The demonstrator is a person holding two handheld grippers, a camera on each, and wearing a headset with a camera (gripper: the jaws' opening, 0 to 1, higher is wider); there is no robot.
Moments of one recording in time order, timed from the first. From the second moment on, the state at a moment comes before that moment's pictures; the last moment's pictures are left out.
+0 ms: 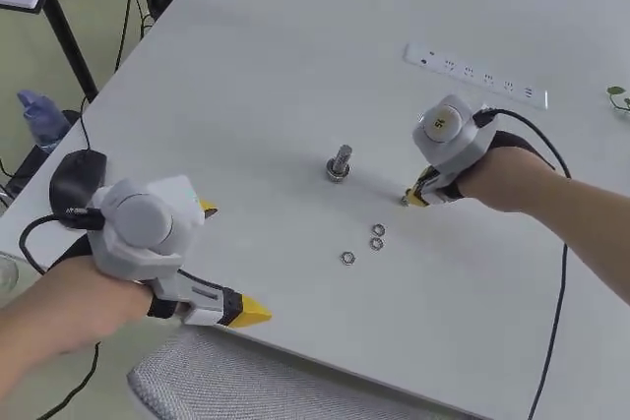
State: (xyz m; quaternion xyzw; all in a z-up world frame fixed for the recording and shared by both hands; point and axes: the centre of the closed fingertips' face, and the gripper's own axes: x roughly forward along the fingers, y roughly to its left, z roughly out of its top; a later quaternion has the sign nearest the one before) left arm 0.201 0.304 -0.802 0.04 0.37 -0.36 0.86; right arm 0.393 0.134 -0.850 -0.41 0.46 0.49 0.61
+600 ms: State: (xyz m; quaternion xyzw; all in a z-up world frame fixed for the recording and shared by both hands) left arm 0.199 0.303 -0.802 0.03 0.37 -0.36 0.85; right arm 0.390 0.136 -0.864 -0.42 0.46 0.49 0.61
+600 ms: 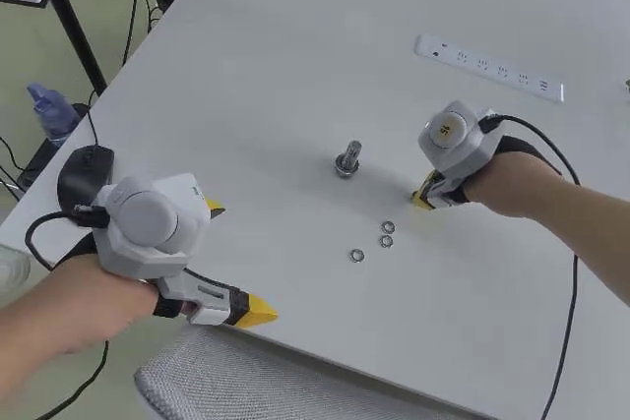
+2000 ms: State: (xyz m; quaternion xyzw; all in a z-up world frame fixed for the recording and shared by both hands) left arm 0.200 0.296 -0.801 0.03 0.37 -0.37 0.85; right arm 0.395 0.133 -0.862 -0.41 0.46 0.51 0.60
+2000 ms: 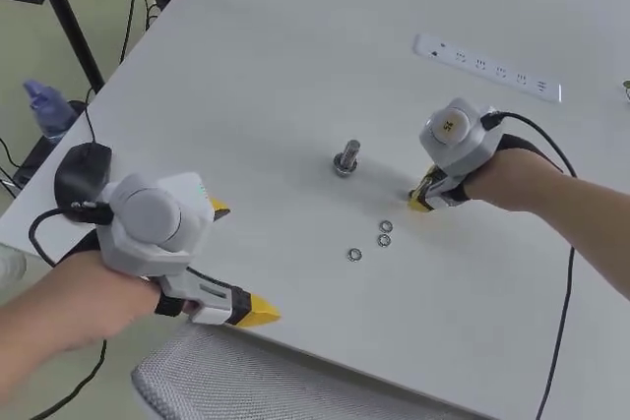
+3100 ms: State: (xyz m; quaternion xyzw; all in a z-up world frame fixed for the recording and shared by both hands) left arm 0.204 0.288 -0.775 0.06 0.36 -0.38 0.85; right arm 0.386 0.132 -0.811 -0.41 0.45 0.51 0.61
